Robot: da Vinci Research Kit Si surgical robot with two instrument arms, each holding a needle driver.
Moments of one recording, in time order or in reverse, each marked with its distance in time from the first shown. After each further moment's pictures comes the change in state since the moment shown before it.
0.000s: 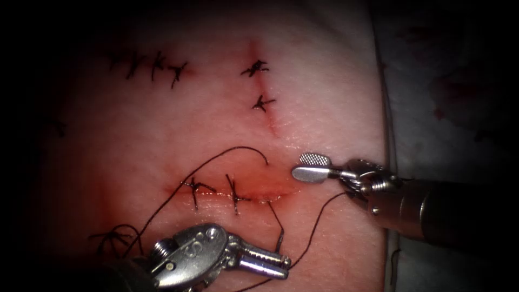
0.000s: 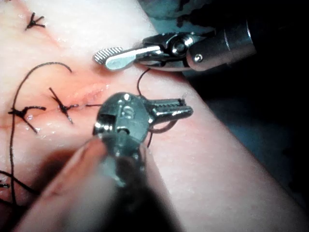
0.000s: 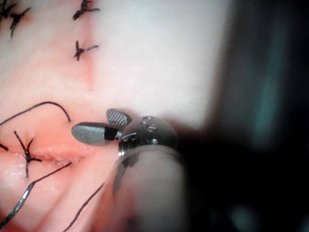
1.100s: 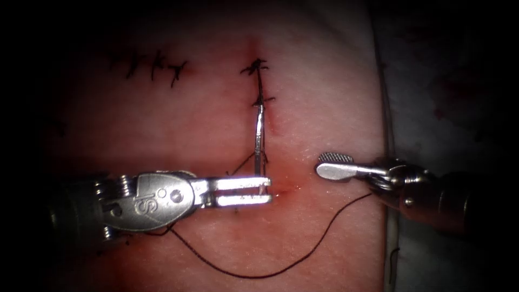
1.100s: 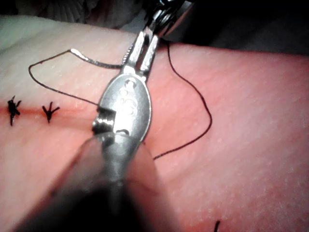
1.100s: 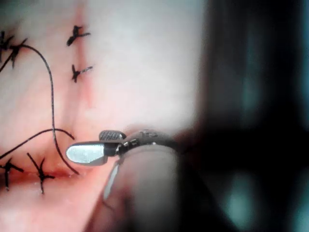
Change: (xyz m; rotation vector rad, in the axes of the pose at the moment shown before) right arm 0.002 -0.006 -0.004 0.171 -0.051 0.291; left arm 0.004 -0.002 -0.003 0.264 0.008 0.613
